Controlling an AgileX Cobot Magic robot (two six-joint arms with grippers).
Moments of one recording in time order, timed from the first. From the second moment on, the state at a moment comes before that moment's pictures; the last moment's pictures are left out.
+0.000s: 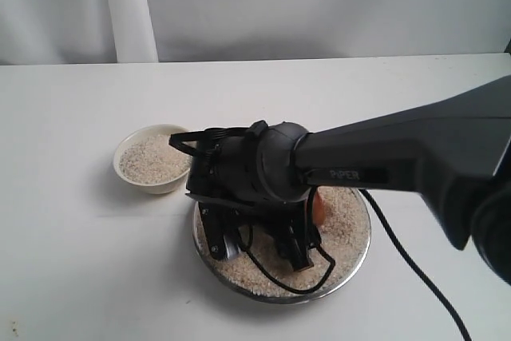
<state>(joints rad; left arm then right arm) 0.04 0.00 0.00 0.02 0.27 -0.25 0.92 2.22 -1.45 -0.66 1.08 -0.52</state>
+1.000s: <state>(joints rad) 0.04 0.00 0.00 0.02 0.27 -0.25 0.89 2.19 -1.46 -0.59 0.92 -0.36</state>
